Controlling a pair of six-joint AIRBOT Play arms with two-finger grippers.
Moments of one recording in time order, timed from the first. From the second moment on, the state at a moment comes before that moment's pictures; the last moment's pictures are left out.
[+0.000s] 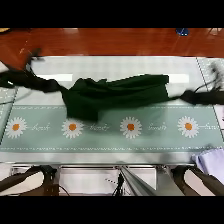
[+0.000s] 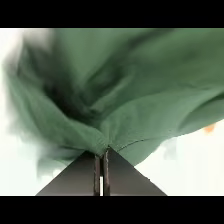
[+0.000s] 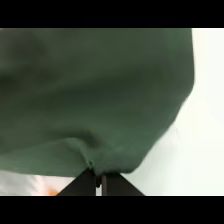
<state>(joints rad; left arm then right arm) 0.12 -1.23 1.22 0.92 -1.27 -1.14 -0.33 -0.99 0.95 -0.90 1.15 1.21</state>
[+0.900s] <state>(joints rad) 0.12 -0.56 1.91 1.16 -1.30 -1.42 -0.32 -0.64 1.90 -1.10 1.27 1.44</state>
